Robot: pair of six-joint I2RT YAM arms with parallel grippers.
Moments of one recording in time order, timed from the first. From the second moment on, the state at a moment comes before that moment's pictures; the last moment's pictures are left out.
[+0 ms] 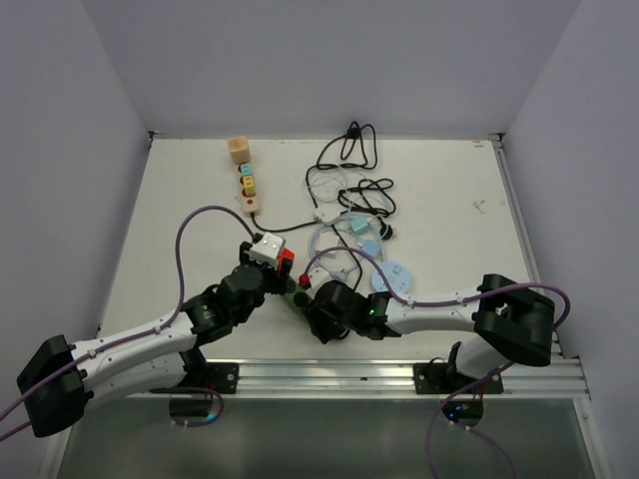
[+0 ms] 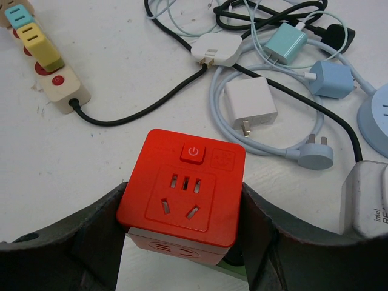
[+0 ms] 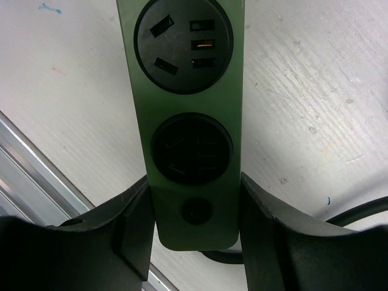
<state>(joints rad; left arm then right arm) -0.92 0.88 0.38 0.15 -0.55 -0.15 1.21 1.52 0.69 -0.08 0.14 0.44</state>
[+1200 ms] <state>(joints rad) -0.95 0.88 0.38 0.18 -0.57 -0.07 1.20 1.52 0.69 -0.07 0.11 0.45</state>
